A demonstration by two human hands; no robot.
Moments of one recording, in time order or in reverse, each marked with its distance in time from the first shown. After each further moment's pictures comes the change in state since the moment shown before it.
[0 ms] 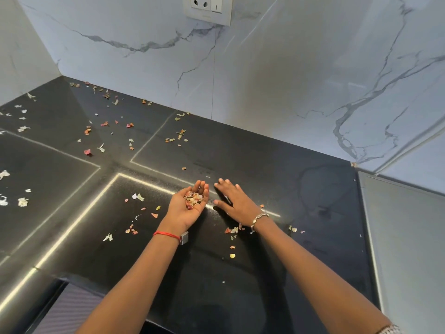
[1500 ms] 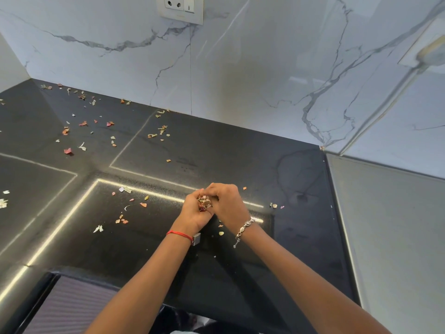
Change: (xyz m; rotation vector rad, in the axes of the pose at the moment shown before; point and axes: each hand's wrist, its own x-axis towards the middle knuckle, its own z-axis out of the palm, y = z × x) left_hand -0.011 -0.056 -0.015 0.186 -0.049 -0.120; right_hand -0.072 -0.081 -0.009 0.226 0.510 -0.015
